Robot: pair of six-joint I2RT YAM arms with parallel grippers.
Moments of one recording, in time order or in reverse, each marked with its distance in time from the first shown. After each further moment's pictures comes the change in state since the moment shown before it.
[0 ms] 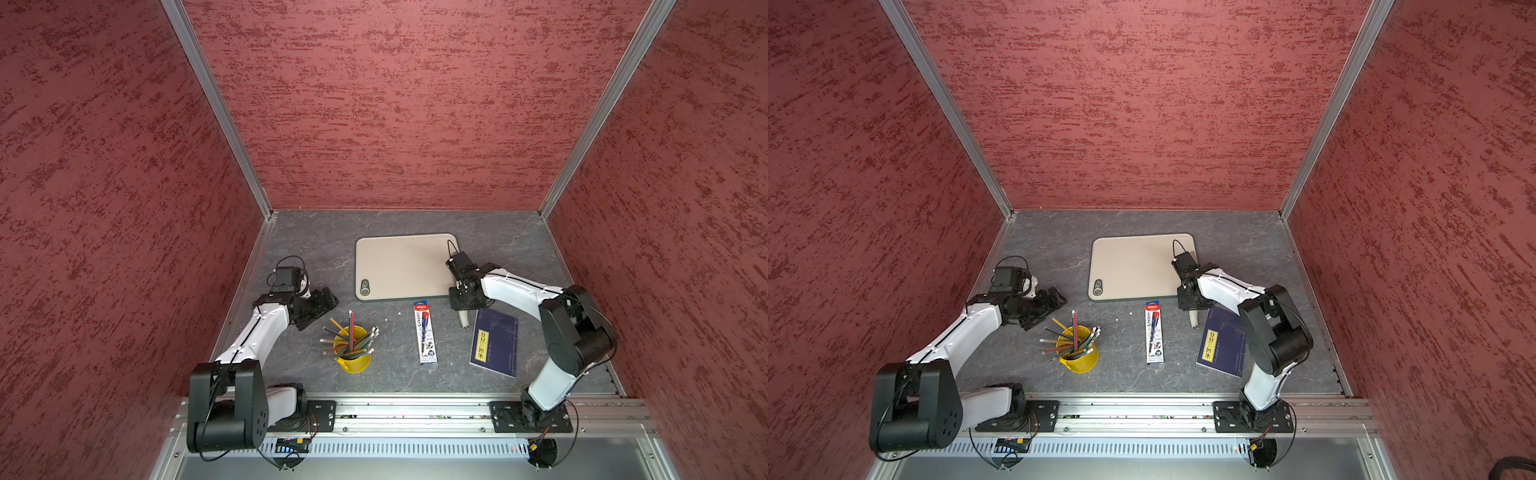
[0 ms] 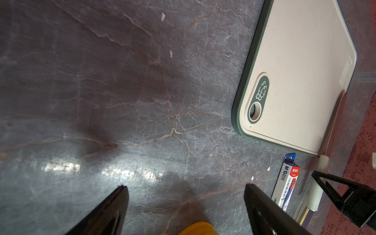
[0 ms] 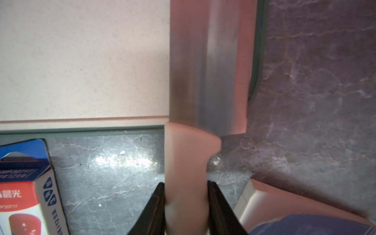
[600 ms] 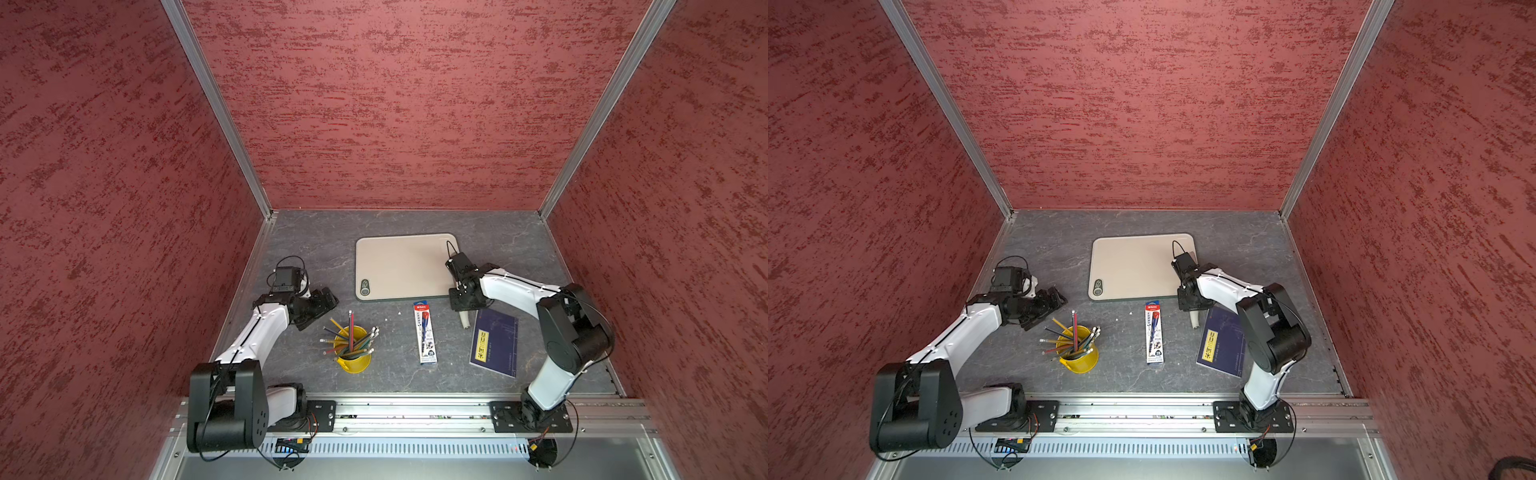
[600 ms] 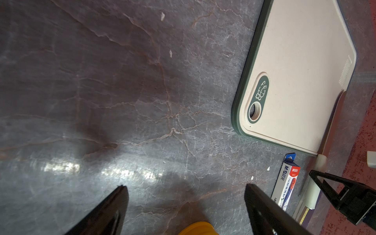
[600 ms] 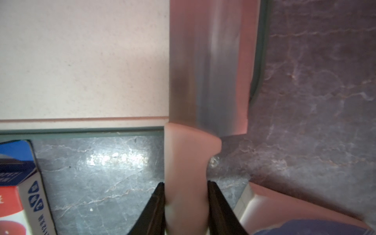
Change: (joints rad) left arm 0.000 0.000 0.000 0.000 0.003 0.000; right arm -0.002 0.016 0.000 0.000 0.010 -0.029
